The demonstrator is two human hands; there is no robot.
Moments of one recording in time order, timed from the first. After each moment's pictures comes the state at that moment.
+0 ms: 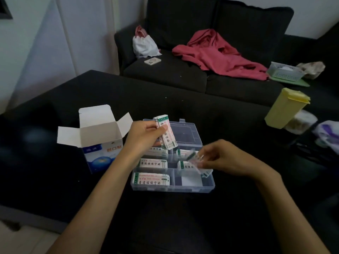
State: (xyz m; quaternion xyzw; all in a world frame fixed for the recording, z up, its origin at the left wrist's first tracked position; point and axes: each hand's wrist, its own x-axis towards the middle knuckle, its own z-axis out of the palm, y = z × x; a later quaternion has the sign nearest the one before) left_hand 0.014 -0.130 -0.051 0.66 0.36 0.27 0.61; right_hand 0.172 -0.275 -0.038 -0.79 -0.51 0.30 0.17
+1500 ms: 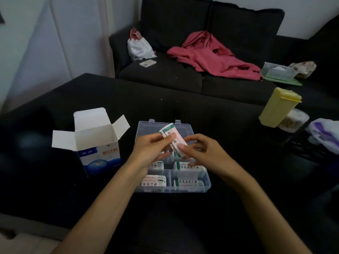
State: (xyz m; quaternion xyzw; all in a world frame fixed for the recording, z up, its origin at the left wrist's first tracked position) left_hand 0.023 -0.153 -0.063 0.54 0.36 0.23 0.73; right_hand 0.140 -0.264 -0.046 -0.76 -0.38 0.34 0.41
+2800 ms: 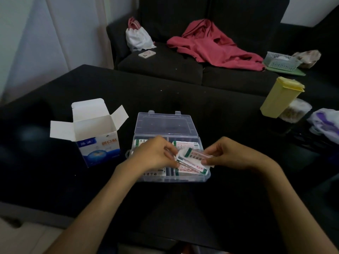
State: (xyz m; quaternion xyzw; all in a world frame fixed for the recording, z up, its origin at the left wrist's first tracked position) left_hand 0.020 -0.156 -0.072 0.86 0.28 -0.03 0.43; right_hand 0.179 -0.293 -0.045 -0.80 -0.44 0.36 0.17
